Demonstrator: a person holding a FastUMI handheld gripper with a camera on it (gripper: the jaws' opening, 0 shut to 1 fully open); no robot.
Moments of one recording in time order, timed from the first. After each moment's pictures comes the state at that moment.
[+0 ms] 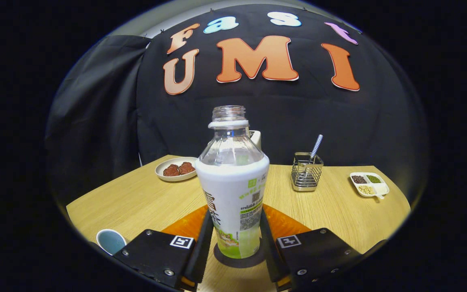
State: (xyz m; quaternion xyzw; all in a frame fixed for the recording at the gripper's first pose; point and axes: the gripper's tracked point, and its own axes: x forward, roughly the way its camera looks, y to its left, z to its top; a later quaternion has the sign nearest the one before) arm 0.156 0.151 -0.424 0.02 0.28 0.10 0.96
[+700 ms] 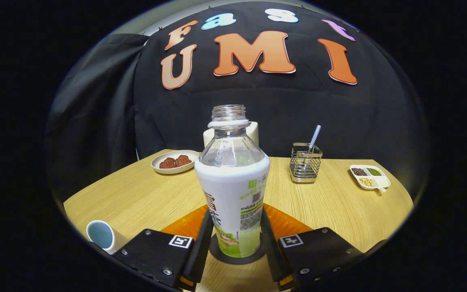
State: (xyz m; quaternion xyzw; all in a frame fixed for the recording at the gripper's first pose) arm 0.145 0.146 -0.443 0.02 0.29 0.09 0.95
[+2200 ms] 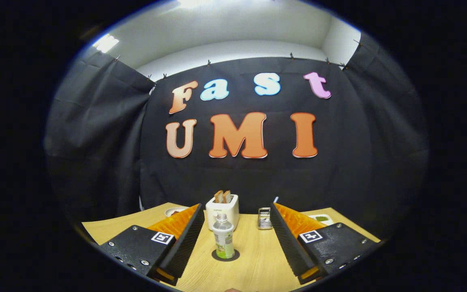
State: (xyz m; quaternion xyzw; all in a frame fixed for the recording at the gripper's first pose) arm 0.026 0.069 -0.176 0.01 0.07 0.03 1.00
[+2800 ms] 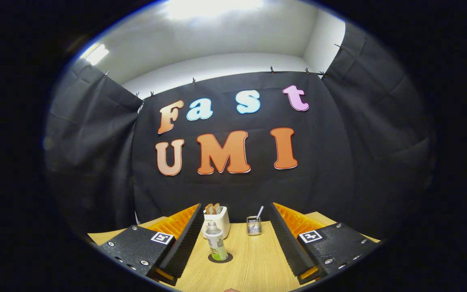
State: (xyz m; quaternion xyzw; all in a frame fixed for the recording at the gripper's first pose) arm -0.024 0.042 -0.135 0.05 0.03 -0.01 1.00
